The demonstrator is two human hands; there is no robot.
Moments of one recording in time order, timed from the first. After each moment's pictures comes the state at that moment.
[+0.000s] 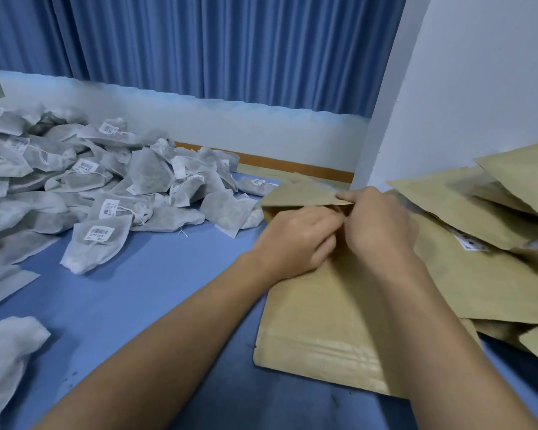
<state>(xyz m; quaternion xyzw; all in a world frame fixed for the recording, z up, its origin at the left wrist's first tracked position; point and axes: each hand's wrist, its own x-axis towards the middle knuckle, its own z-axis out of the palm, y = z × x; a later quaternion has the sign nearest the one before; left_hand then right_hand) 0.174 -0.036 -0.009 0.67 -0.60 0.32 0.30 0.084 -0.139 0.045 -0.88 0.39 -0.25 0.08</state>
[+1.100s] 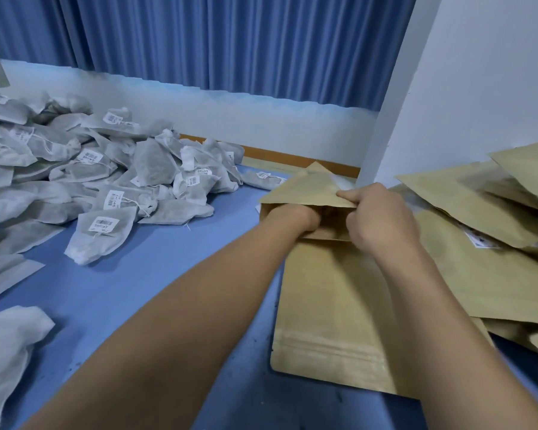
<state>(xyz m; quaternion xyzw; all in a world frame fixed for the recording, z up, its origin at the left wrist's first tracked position) 0.214 -0.087 0.008 0.90 -0.38 -0.08 0.19 0.087 -0.134 0.045 -0.89 0.38 -0.20 0.15</state>
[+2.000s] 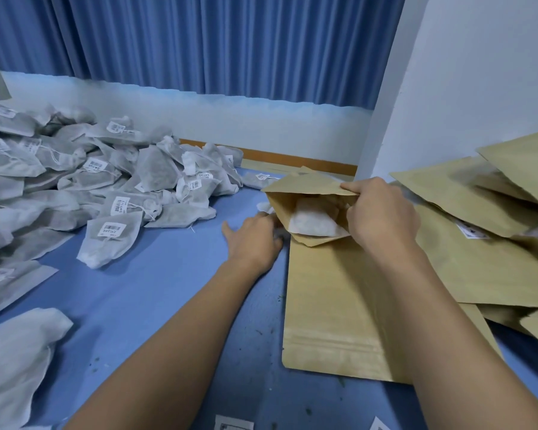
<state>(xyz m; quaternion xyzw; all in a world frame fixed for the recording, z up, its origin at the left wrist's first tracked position) 0.209 -0.008 -0.050 0.91 -0.31 0.08 0.27 0.082 -0.131 0.048 -0.88 0.40 -0.24 0.13</state>
